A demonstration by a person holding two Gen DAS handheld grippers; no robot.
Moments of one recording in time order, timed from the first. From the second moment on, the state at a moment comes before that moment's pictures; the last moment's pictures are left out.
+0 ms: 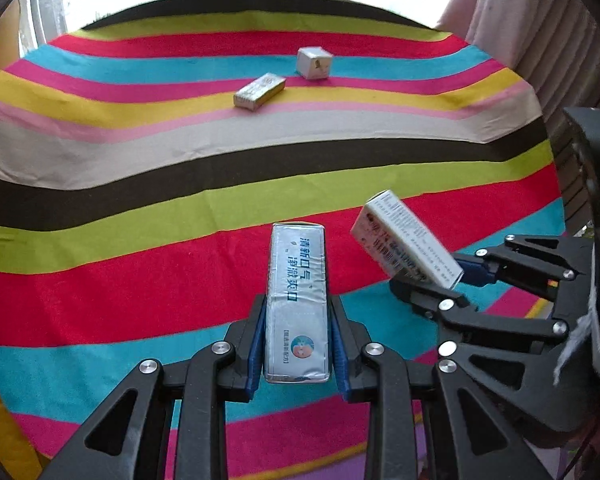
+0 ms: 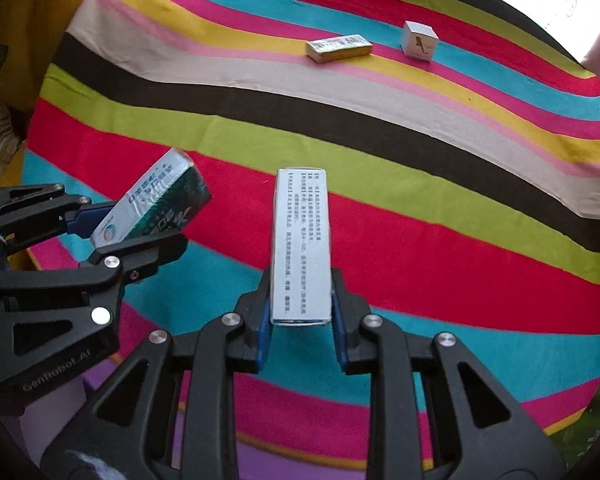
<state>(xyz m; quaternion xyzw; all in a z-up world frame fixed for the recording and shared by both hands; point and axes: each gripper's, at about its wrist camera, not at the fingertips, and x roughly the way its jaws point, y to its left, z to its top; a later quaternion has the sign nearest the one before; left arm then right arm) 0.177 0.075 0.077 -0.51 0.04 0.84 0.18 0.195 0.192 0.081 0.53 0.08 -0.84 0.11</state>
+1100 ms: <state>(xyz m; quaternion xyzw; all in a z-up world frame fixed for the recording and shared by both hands) 0.310 0.058 0.147 -0.43 0.04 0.87 0.23 0.328 0.185 0.161 0.42 0.16 -0.88 0.13</state>
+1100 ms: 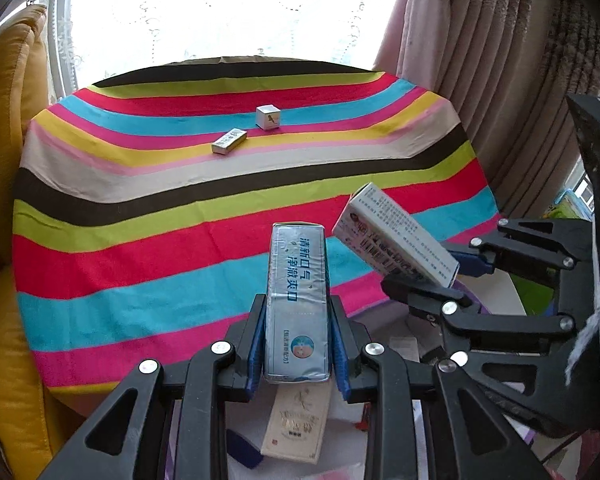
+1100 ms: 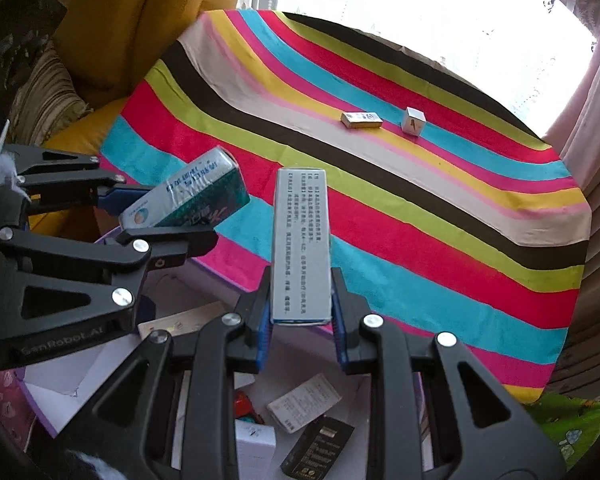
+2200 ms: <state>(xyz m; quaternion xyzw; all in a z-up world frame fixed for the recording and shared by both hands) 0.382 0.032 0.115 -0.45 0.02 0.85 0.26 0.405 0.190 0.155 0.41 0.16 -0.89 0.13</state>
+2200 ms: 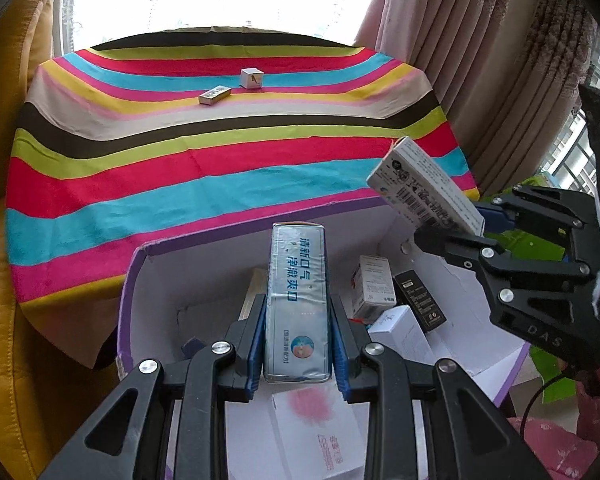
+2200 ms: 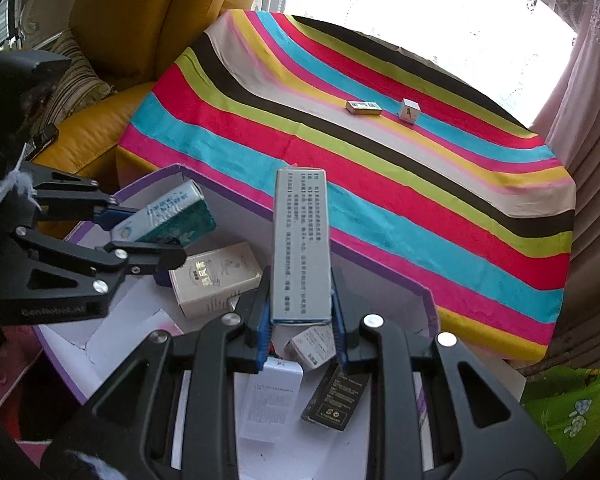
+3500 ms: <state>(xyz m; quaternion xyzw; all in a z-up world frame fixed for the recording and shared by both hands) 0.397 0.028 0.093 -0.50 0.01 0.83 0.25 0.428 0.193 0.136 0.44 0.13 -0.88 0.15</state>
